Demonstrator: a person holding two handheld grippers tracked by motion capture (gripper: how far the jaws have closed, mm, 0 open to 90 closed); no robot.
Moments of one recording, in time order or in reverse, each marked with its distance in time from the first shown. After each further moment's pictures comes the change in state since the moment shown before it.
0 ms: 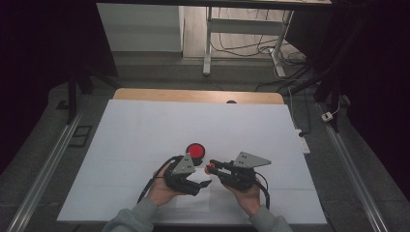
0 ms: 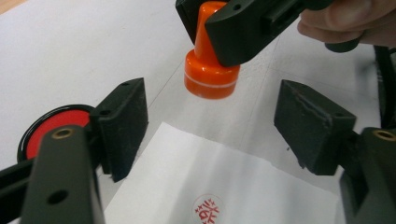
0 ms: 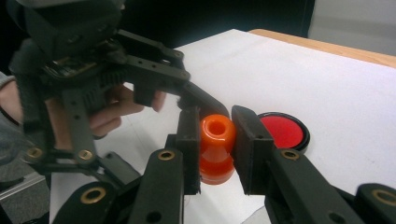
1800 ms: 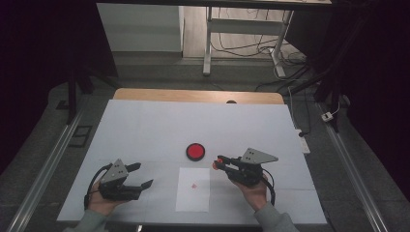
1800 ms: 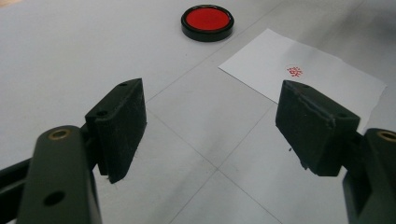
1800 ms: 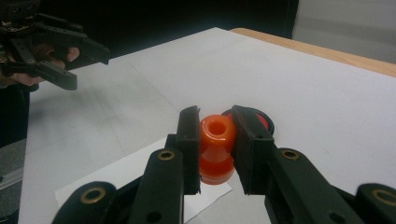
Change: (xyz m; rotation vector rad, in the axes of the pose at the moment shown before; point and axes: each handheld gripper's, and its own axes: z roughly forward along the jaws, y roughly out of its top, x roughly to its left) left arm 0.030 -0.098 -0.126 -0.006 0.232 -0.194; right arm -0.019 0.000 -0.012 0.009 -0.050 -0.017
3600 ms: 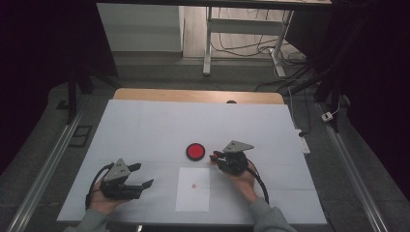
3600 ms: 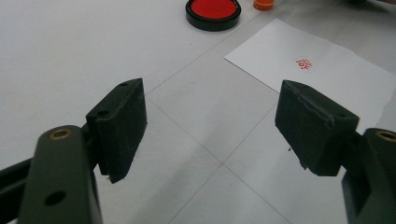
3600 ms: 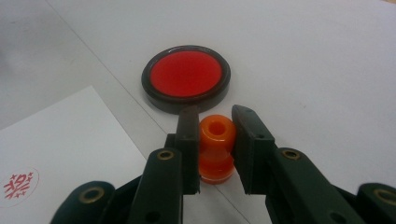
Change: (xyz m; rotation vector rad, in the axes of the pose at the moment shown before) left arm 0.002 -0.002 0.006 0.034 0.012 -0.018; right arm -0.036 -0.026 0.066 0.228 -0.142 0.002
